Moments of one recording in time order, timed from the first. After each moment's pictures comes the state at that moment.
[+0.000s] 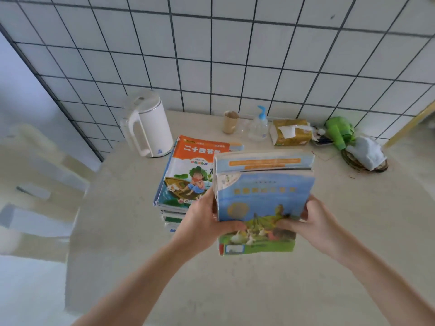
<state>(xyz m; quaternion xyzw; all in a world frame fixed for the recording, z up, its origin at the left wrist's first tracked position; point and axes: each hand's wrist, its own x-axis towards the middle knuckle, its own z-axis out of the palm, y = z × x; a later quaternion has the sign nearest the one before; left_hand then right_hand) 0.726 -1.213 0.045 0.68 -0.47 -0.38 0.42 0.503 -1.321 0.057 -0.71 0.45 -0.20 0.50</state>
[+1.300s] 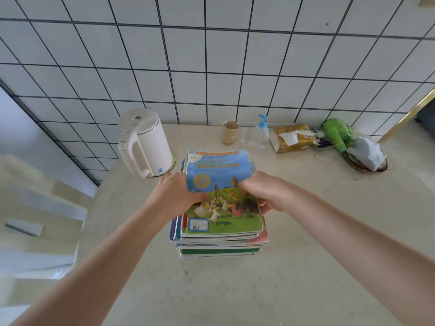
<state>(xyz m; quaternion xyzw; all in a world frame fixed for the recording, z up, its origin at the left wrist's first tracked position) 0.864 -1.279 0.087 0.80 -0.49 -0.28 0.18 0.687 -1.372 0.100 -0.60 0.59 0.05 0.54</state>
